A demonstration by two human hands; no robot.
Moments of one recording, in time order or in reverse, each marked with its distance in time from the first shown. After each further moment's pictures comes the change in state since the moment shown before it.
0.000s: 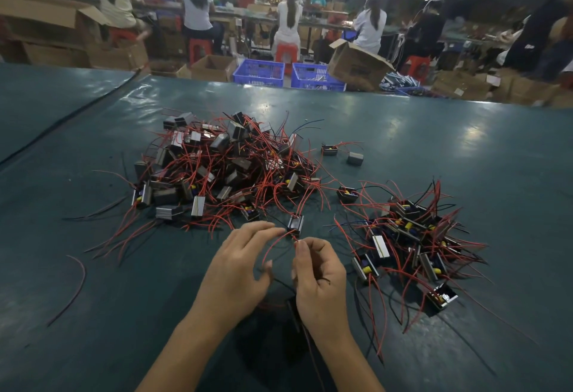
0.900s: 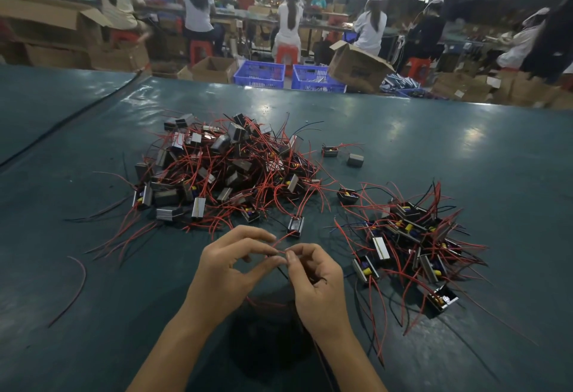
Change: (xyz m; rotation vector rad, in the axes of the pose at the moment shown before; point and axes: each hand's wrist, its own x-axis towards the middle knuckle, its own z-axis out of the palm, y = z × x) left_hand 0.006 -0.008 -0.009 -0.291 0.144 0.120; right_hand 0.000 0.003 -0.005 -0.092 -0.102 -0.010
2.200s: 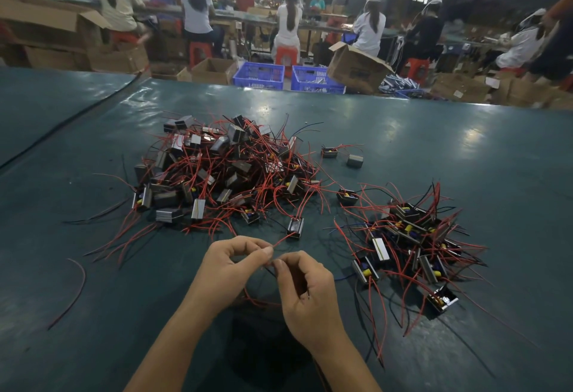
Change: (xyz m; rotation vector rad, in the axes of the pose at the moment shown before) left_hand 0.004 0.000 -0.001 -0.275 -0.117 -0.733; right_hand -0.005 0.009 0.004 -0.301 -0.044 -0.170
